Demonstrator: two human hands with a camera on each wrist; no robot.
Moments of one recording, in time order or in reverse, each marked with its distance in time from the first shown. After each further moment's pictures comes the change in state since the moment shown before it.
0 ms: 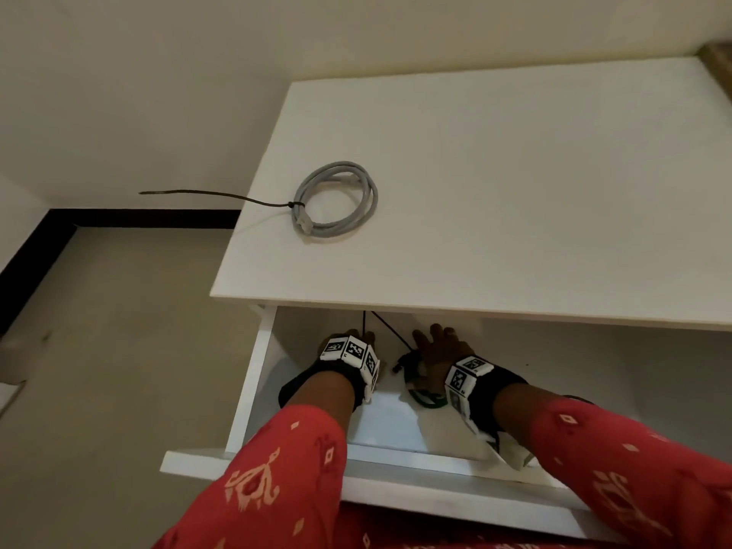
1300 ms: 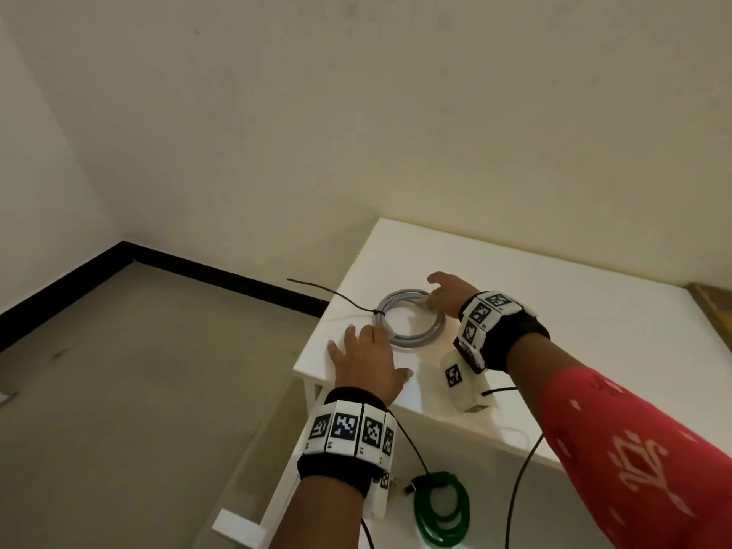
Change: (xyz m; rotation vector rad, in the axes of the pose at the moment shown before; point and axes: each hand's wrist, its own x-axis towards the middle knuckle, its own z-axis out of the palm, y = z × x) left_hand -0.054 -0.062 -0.072 -0.672 0.731 -0.187; right_hand -0.009 -0.079 -0.251 0.390 0.406 -0.034
